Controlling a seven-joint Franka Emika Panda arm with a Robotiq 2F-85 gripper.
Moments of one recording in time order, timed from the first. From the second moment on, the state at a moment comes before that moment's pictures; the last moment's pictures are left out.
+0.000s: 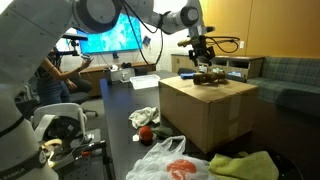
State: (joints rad) arm 0.20 0.75 0.06 -1.00 -0.18 1.97 0.02
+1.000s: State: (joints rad) arm 0.19 0.98 0.06 -0.73 -0.16 1.80 -0.04
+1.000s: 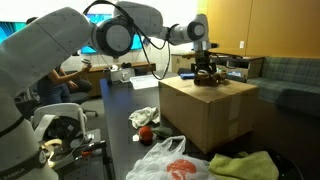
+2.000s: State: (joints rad) arm 0.19 1.02 0.02 -0.64 -0.18 1.75 -0.03
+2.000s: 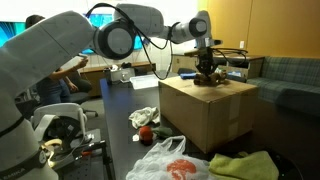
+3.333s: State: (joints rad) arm -0.02 0.96 -0.12 -0.72 -0.19 1.74 0.33
